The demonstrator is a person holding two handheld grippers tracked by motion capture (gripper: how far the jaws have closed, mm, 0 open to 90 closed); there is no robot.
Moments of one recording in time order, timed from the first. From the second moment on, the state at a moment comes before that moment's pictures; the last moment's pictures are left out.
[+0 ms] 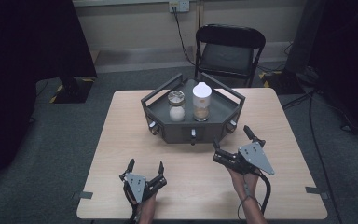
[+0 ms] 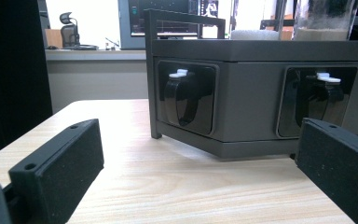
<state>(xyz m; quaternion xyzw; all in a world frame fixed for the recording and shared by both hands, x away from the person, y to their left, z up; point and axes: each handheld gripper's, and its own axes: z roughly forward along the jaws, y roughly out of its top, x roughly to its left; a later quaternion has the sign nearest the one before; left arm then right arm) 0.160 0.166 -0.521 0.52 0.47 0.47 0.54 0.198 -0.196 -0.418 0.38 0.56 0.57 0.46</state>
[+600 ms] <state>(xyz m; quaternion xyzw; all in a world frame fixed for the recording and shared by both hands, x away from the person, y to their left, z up) 0.160 0.165 -0.521 0.52 0.47 0.48 0.53 0.178 -0.202 -0.442 0.39 0.55 0.57 0.47</state>
